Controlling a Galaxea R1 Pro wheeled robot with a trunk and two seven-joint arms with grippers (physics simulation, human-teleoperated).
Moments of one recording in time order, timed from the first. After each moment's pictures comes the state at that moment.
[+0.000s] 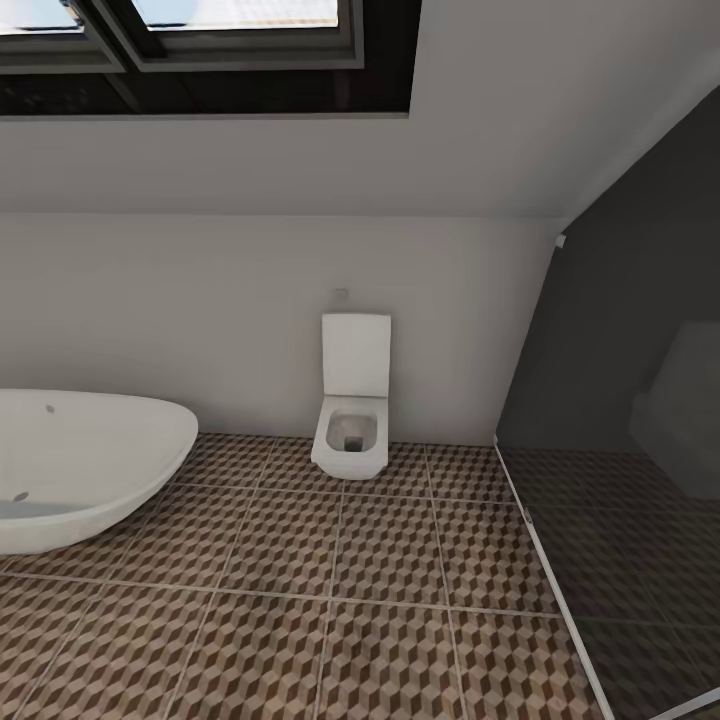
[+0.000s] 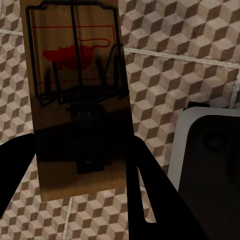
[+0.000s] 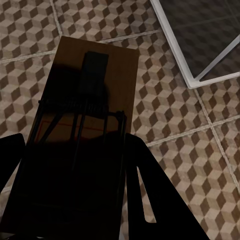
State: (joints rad) left arm -0.09 0.08 -0.46 0.07 0.58 -0.53 0.14; right arm -0.11 -0.04 0.18 -0.09 -0.48 -0.70 -0.10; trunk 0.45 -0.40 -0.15
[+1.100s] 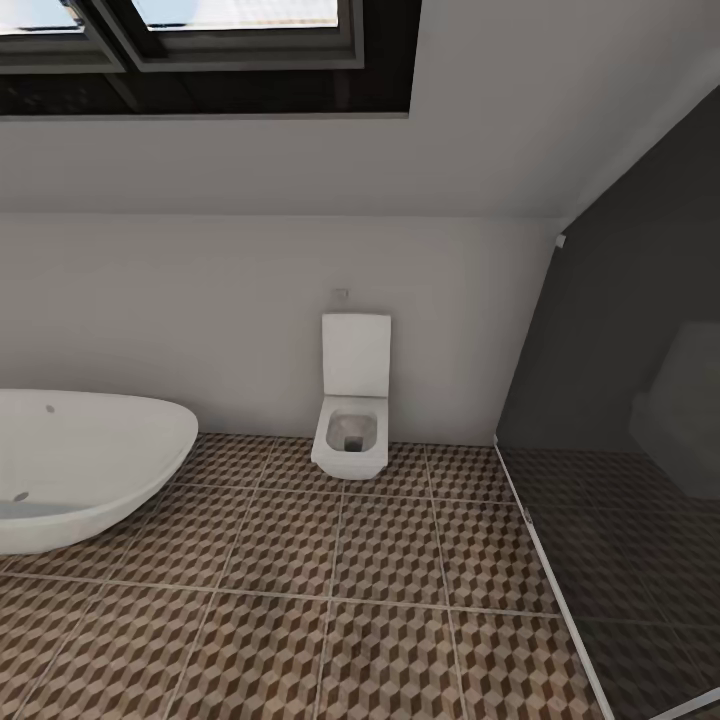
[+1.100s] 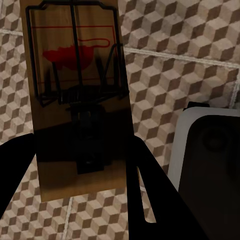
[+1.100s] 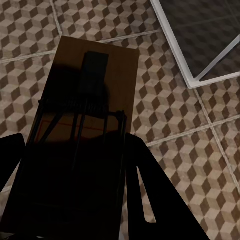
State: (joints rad) left arm -0.09 0.08 -0.46 0.07 0.58 -0.53 0.14; right arm -0.11 -0.04 0.18 -0.09 -0.48 -0.70 -0.11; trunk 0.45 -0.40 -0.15
